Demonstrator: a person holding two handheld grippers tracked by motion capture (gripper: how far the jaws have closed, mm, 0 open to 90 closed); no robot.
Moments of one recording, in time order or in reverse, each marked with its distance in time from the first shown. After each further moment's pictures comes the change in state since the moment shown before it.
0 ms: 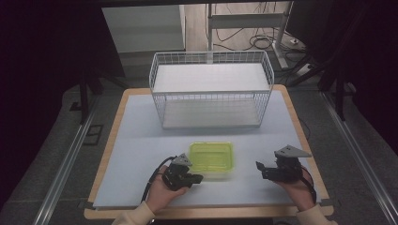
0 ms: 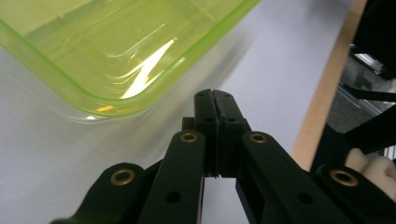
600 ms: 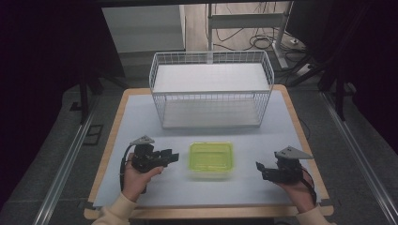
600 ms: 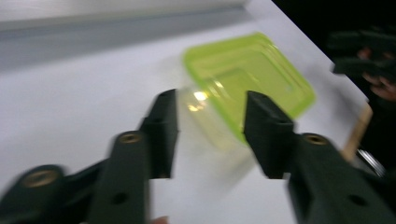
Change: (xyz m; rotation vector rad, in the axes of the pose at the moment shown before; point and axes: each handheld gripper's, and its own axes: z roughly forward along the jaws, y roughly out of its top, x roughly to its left) left arm 0.059 -0.006 -0.074 -0.262 0.125 -0.257; right arm 0.003 -0.001 -0.004 -0.022 0.004 0.000
